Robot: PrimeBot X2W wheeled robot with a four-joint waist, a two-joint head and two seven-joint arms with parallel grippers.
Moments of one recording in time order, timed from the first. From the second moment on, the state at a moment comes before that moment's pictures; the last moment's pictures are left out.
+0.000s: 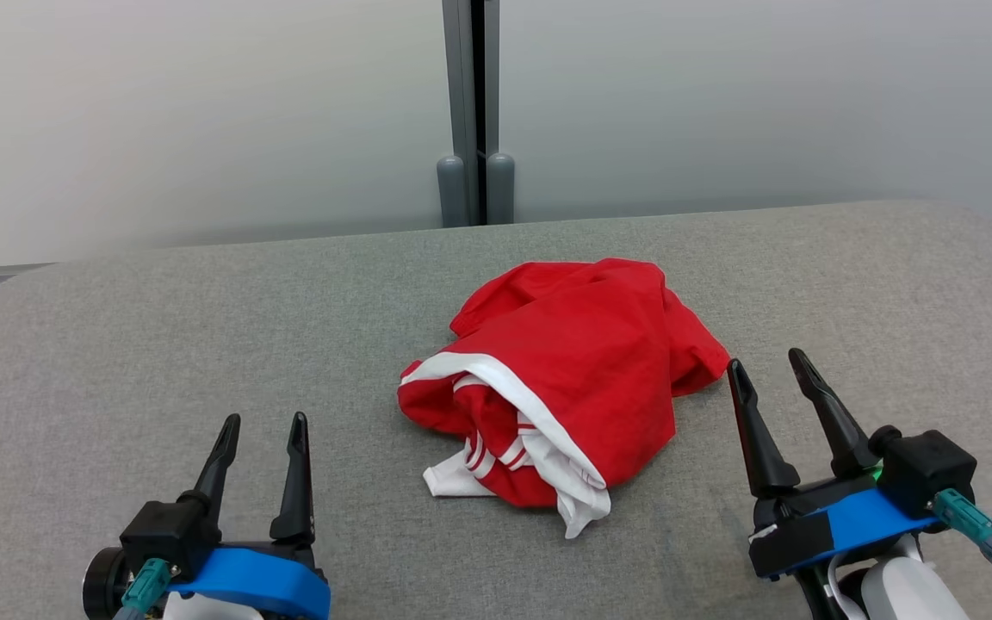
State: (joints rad) left arm -0.06 0.23 -0.31 0.22 -0.43 0.06 -0.26; right arm -0.16 -0.11 0.14 0.23 0.26 0.13 -0.26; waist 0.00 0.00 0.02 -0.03
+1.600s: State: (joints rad) left arm -0.50 0.20 -0.44 0.74 -0.44 -0.12 -0.11; right arm -0.20 -0.09 0.11 0.22 0.26 0.13 -0.26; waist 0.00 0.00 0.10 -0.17
